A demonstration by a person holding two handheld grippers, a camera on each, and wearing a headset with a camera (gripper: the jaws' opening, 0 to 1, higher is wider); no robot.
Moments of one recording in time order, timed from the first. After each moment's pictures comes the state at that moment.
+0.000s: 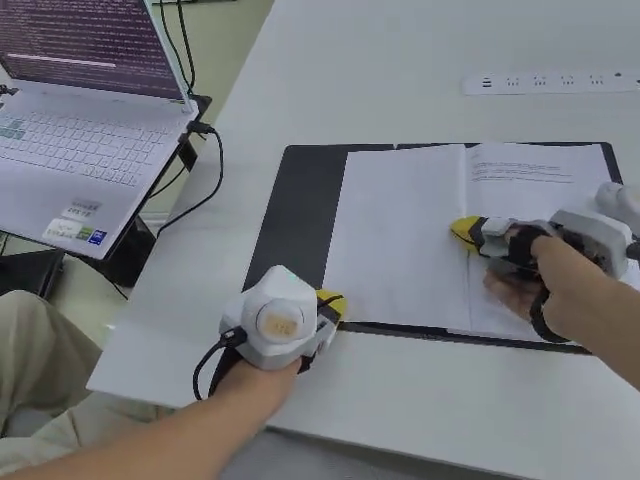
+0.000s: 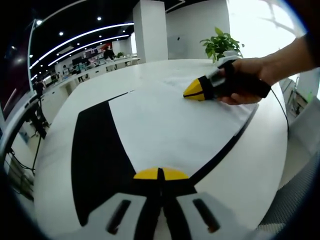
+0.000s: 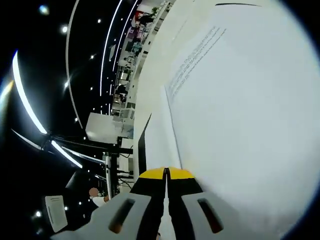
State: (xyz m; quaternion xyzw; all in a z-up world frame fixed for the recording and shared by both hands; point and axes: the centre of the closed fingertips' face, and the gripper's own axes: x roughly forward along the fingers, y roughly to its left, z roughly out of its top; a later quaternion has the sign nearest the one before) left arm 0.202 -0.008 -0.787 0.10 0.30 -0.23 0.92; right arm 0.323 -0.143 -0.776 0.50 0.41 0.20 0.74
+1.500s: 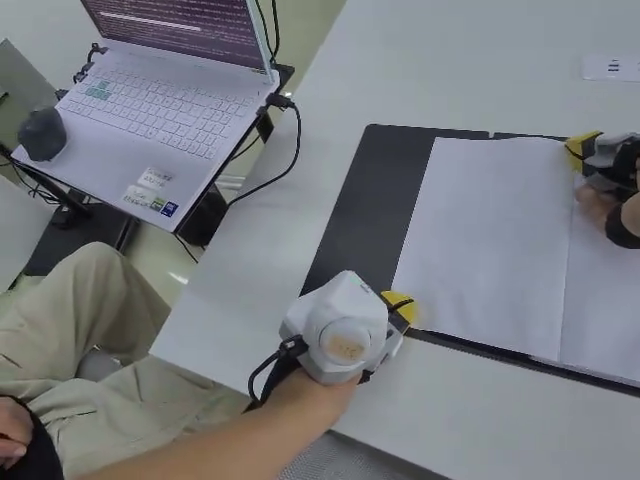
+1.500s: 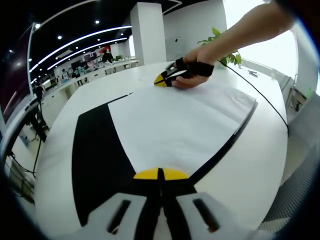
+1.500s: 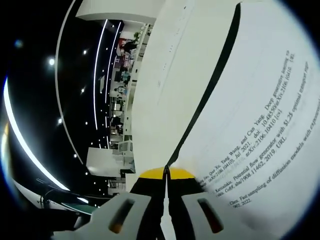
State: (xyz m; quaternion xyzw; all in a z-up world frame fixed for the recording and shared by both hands) left arm 0.202 -0.006 -0.788 0.10 0.29 -0.23 0.92; right arm 0.460 -0.140 -0.779 0.58 0.34 0.10 0.73
